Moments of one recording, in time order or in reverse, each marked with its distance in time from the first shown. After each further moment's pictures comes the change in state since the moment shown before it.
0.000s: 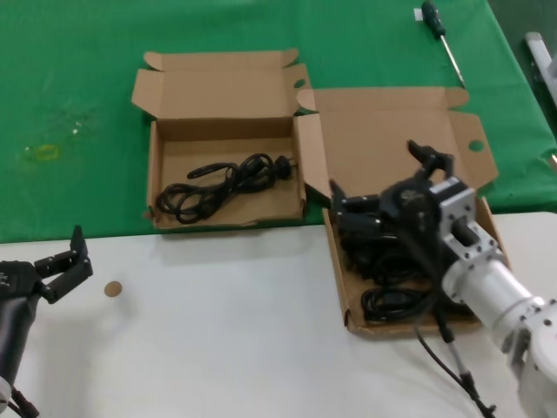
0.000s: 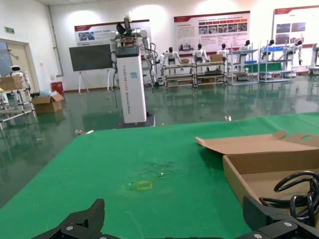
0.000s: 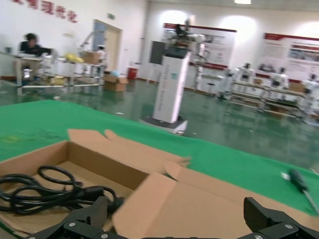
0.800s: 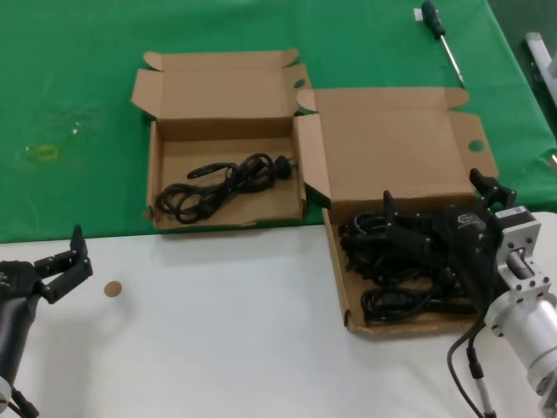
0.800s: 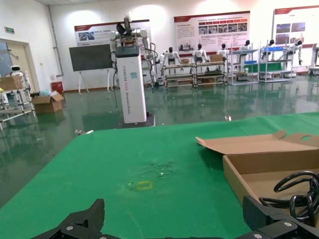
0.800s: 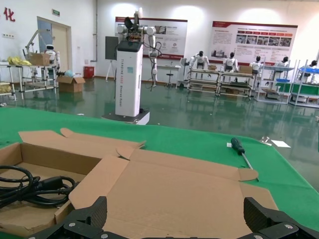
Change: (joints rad) left arm 0.000 0.000 0.000 0.000 0.000 0.000 0.000; right arm -0.194 0.010 0.090 0.139 0.073 0.142 0.054
